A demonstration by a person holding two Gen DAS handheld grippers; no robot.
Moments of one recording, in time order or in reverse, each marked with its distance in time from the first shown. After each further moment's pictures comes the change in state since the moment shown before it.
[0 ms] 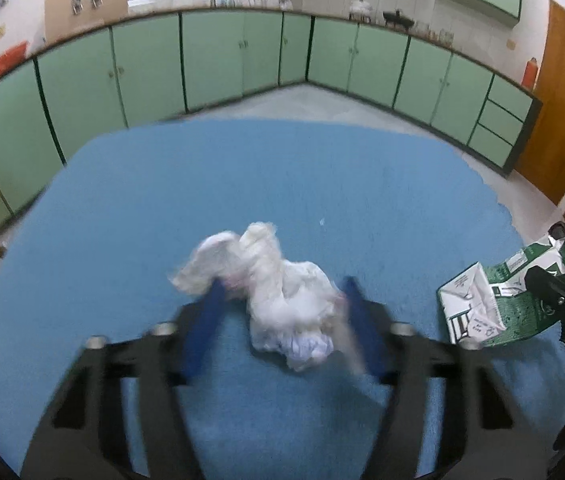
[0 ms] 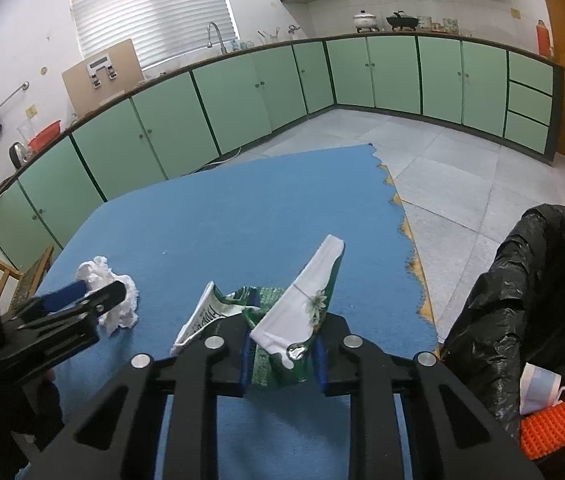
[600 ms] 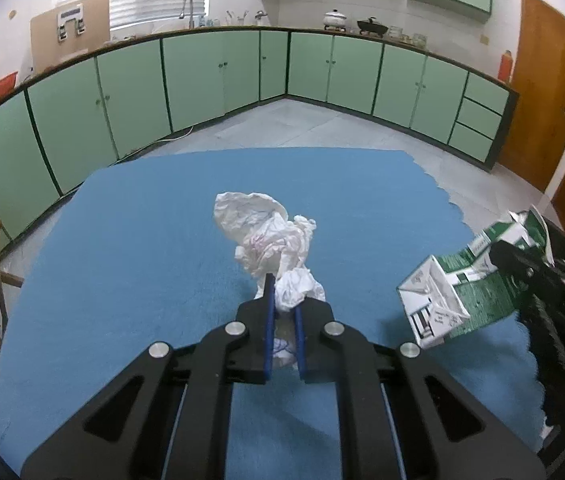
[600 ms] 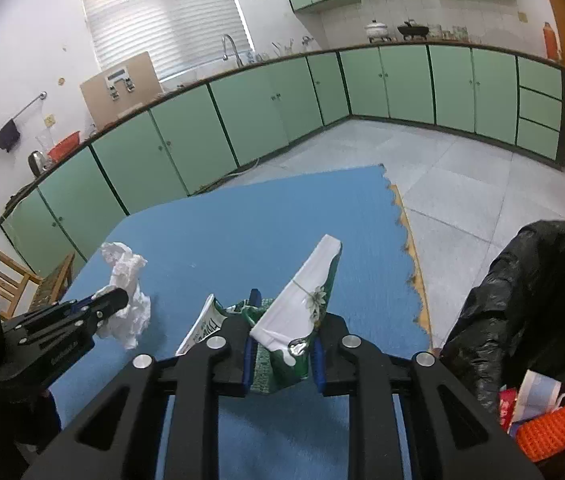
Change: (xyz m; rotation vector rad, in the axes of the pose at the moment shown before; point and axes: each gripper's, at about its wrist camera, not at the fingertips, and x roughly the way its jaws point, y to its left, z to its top) left arm -0.062 -0.029 0.001 0.085 -0.071 -0.030; right arm -0.042 0.003 0.011 -0.017 -0.054 0.076
